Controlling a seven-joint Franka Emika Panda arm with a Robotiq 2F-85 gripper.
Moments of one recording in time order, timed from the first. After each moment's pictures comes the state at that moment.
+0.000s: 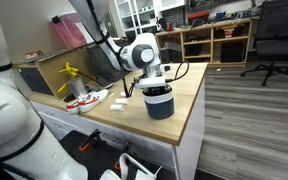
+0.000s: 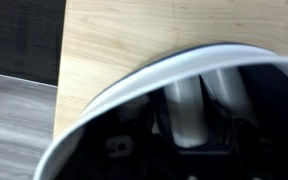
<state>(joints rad) -0.18 0.29 -0.14 -2.43 -0.20 2.64 -0.32</state>
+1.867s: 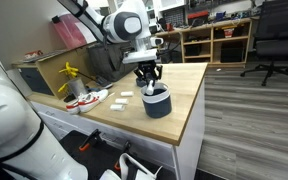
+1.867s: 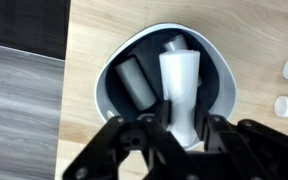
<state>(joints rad) -0.20 -0.03 -0.06 -2.47 -0.05 2.45 -0.44</state>
